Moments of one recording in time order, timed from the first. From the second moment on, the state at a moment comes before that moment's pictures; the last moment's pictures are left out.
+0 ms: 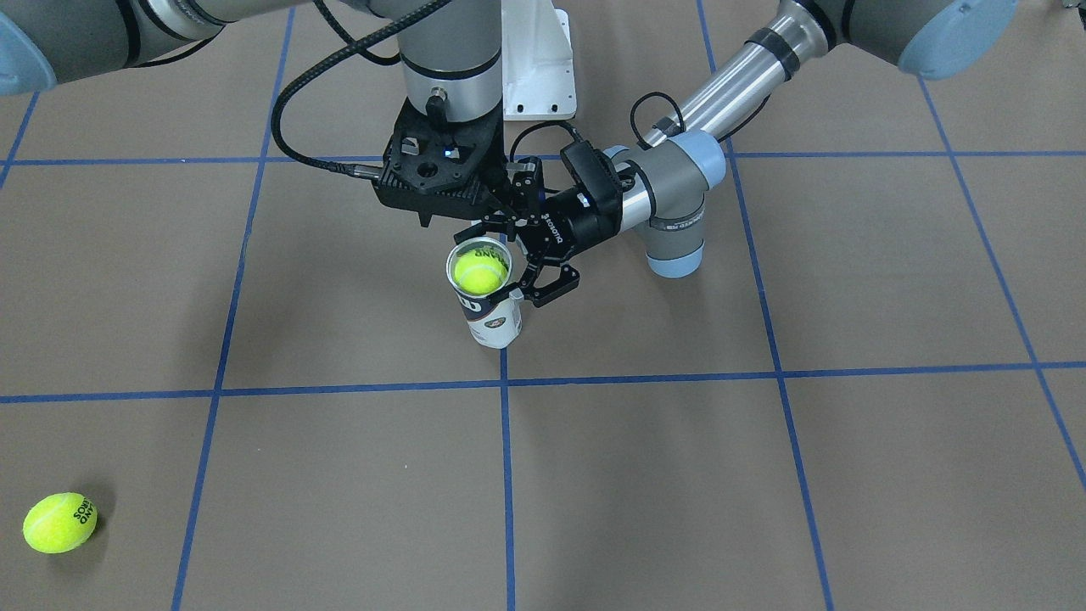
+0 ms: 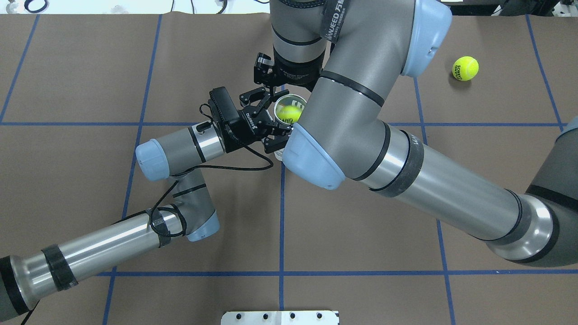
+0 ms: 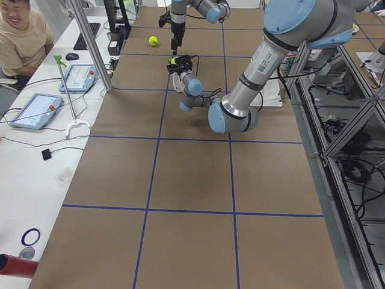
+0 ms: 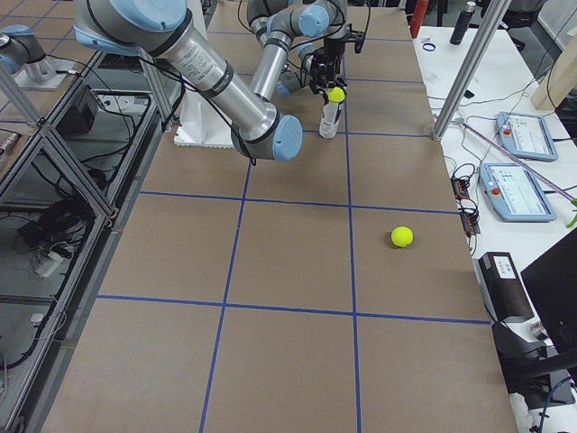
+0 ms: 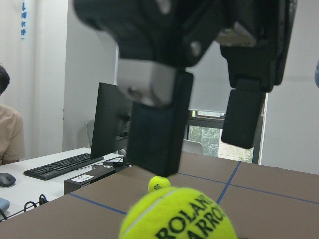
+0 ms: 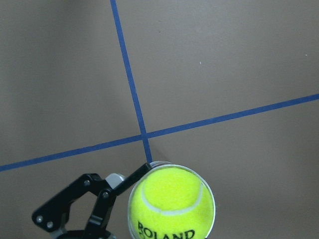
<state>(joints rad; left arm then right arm) -0.52 -2.37 -0.98 -3.57 -1.52 -0.41 0.70 -0.56 1.68 -2.00 1.94 1.28</state>
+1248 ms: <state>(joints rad) -0.51 -2.35 -0.98 -3.56 -1.52 -0.37 0.98 -0.93 1.76 -1.85 2.13 0.66</state>
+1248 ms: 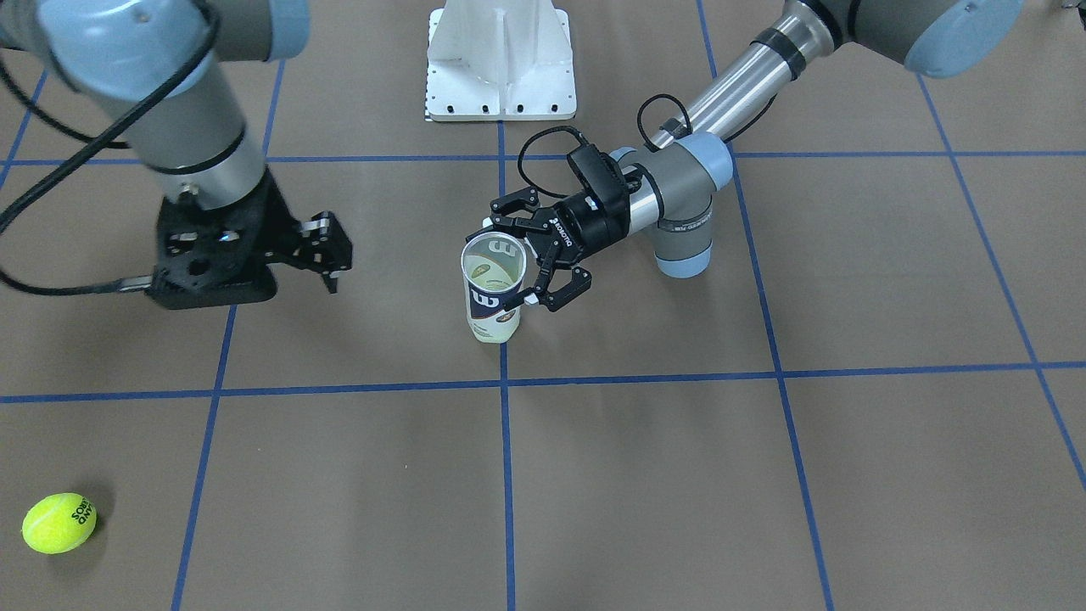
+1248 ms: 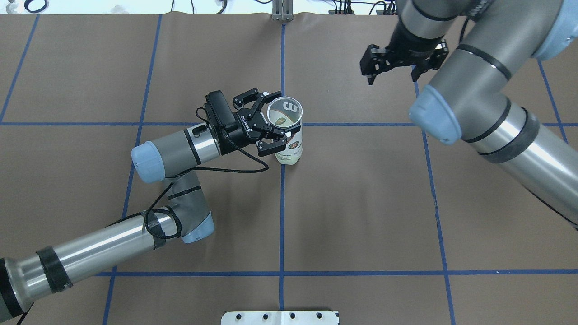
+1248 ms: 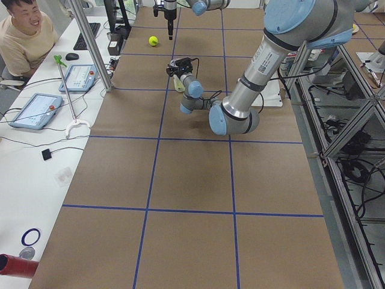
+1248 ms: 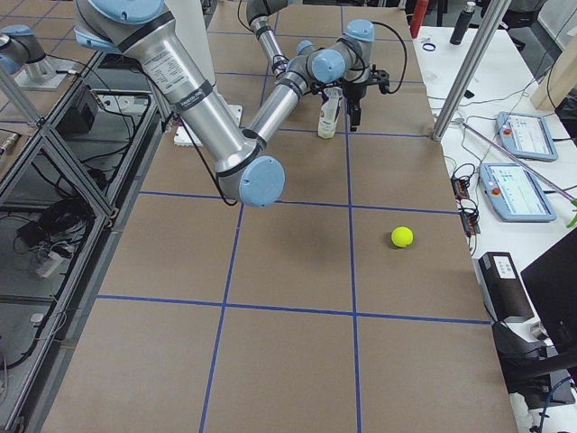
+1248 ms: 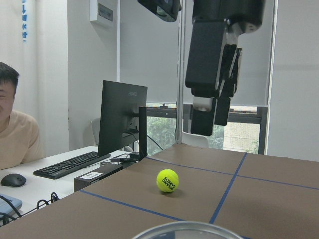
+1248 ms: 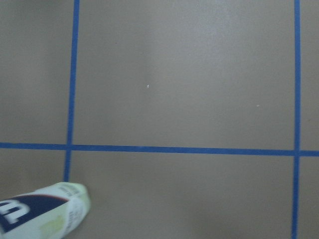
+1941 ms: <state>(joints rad) -0.51 -2.35 -0.98 -3.56 -1.52 -0.37 1.14 -0.98 1.21 -1.35 2.14 0.30</state>
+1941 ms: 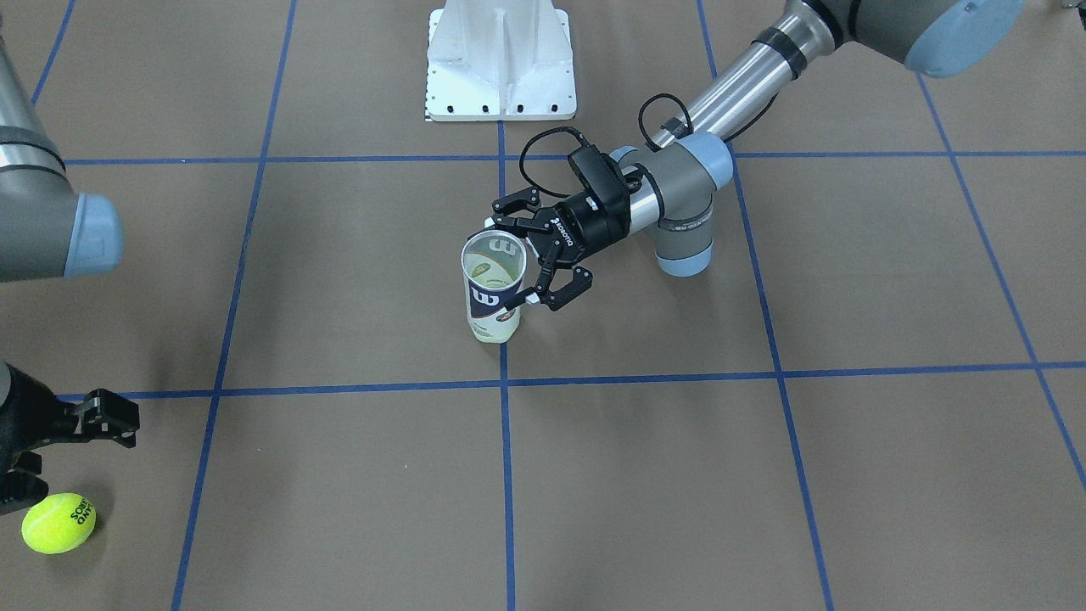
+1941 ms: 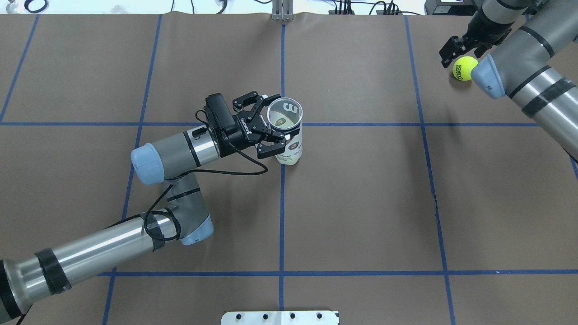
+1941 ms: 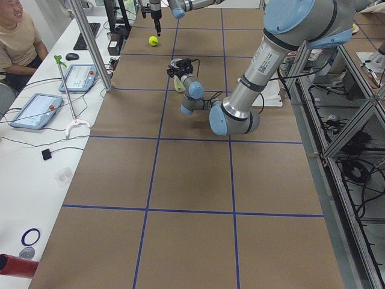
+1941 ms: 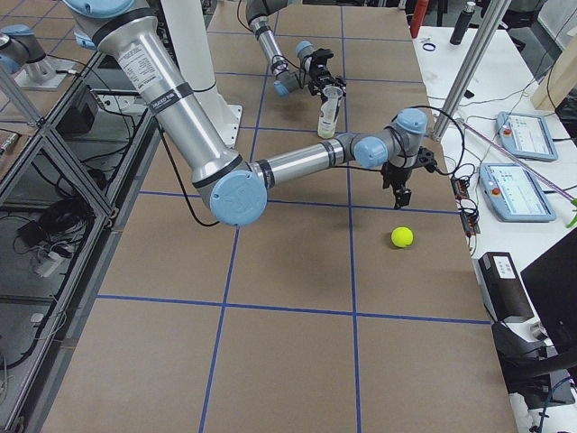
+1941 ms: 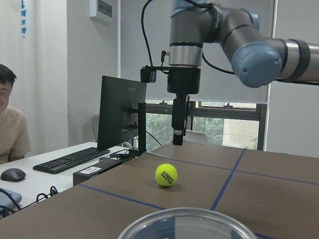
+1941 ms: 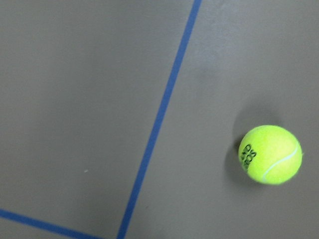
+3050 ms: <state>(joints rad) -0.51 -2.35 -0.99 -3.56 -1.52 -0.37 1.05 -0.90 0.89 -1.18 1.82 0.24</state>
